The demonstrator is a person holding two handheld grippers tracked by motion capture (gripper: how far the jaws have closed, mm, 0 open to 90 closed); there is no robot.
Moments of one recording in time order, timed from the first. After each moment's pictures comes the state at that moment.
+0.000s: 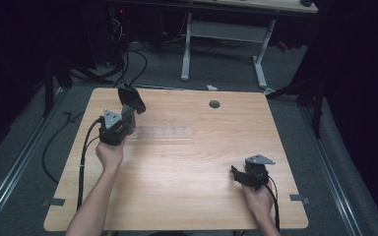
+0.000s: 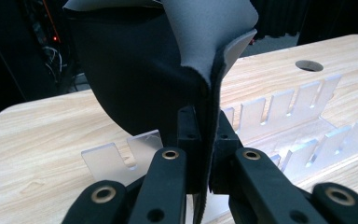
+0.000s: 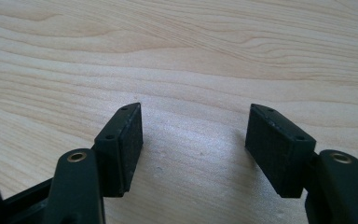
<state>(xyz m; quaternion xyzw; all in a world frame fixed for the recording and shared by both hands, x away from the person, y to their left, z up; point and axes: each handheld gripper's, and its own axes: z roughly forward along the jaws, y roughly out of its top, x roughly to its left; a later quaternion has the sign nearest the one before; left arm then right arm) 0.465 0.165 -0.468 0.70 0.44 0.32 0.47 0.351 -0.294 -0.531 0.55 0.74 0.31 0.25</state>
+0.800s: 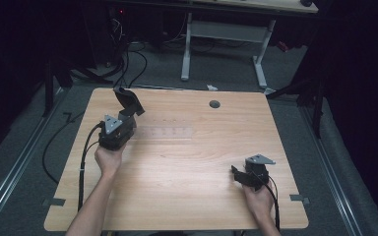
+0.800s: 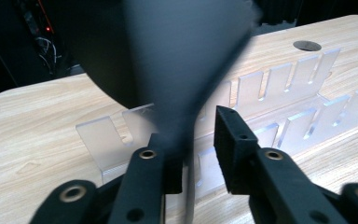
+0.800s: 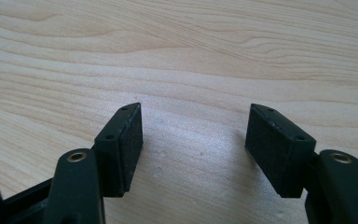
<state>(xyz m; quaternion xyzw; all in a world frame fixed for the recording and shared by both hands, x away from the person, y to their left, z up) 0.458 0.171 -0.479 0.72 0.44 0.30 0.45 0.351 -0.294 -0.531 0.55 0.74 0.31 0.25</state>
